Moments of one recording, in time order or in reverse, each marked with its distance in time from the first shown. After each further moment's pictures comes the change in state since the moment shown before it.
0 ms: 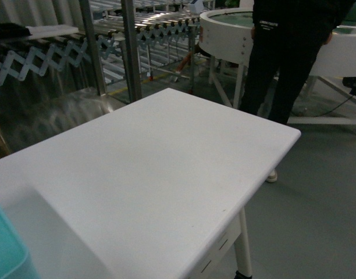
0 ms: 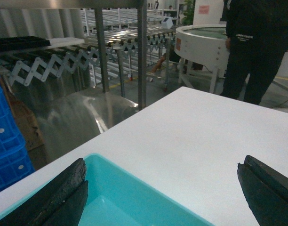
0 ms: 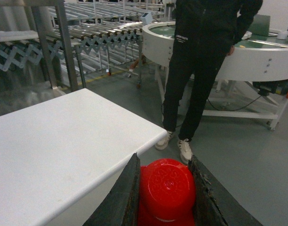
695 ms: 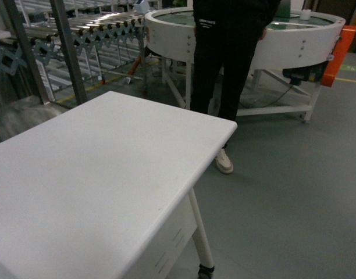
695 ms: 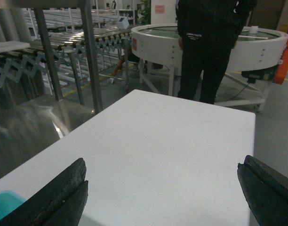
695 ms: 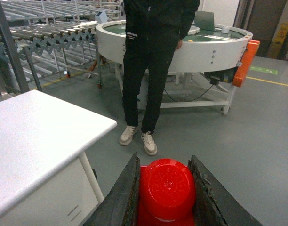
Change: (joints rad) left arm 0.000 0.000 0.000 0.000 0.000 0.000; right arm 0.000 0.000 0.000 0.000 0.000 0.000
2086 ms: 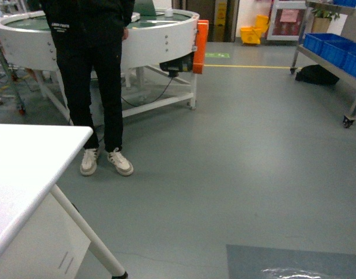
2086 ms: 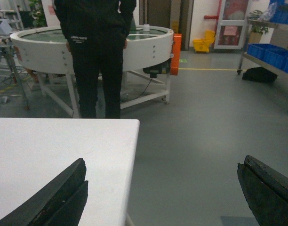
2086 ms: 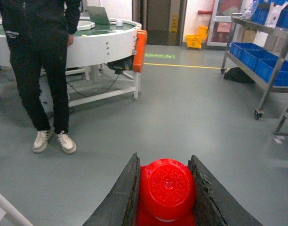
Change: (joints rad) left arm 0.000 0.000 0.000 0.000 0.000 0.000; right arm 0.000 0.000 0.000 0.000 0.000 0.000
